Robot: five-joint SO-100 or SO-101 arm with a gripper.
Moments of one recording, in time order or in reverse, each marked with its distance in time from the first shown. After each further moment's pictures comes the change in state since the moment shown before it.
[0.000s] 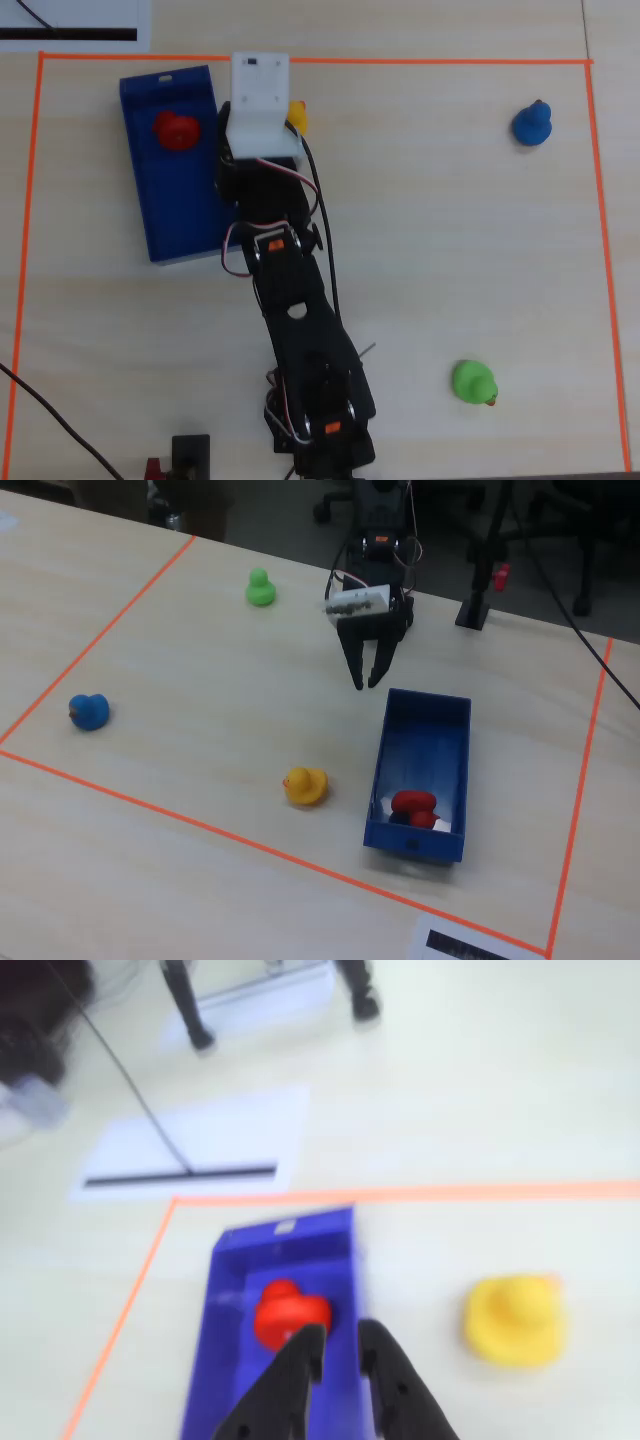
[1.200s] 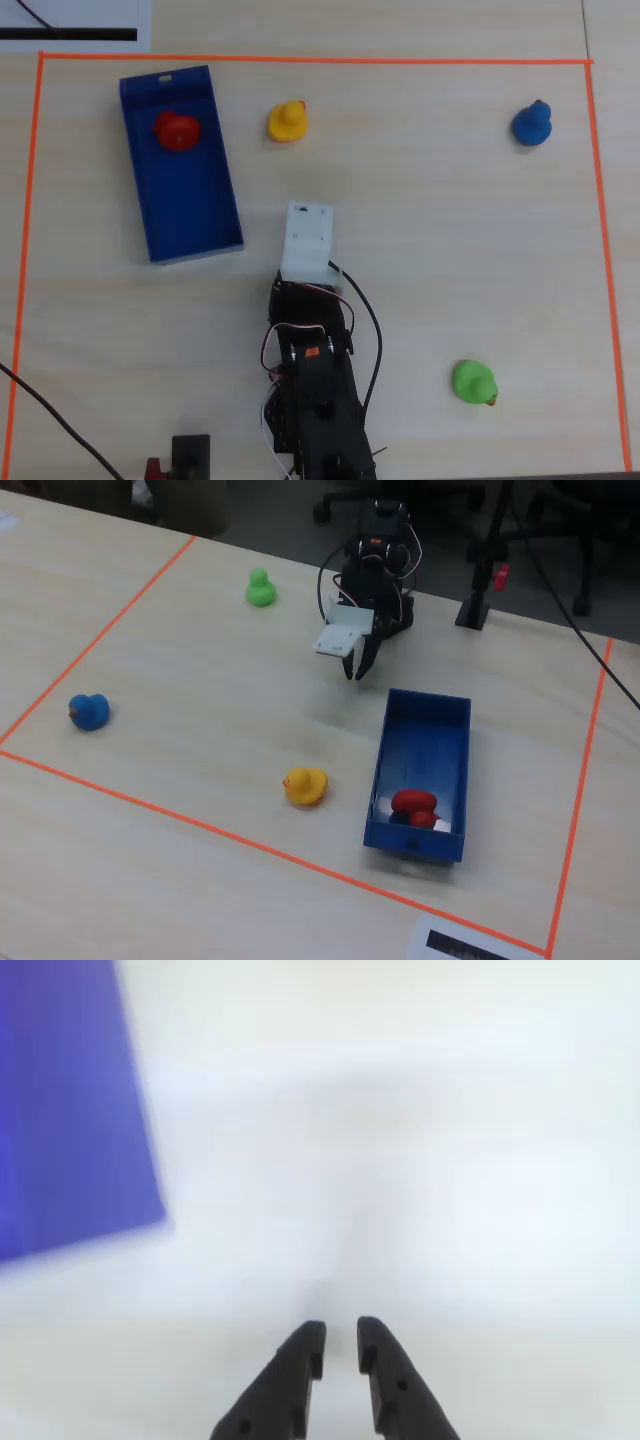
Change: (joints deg) arm 5.5 64.7 48.9 57.7 -0.6
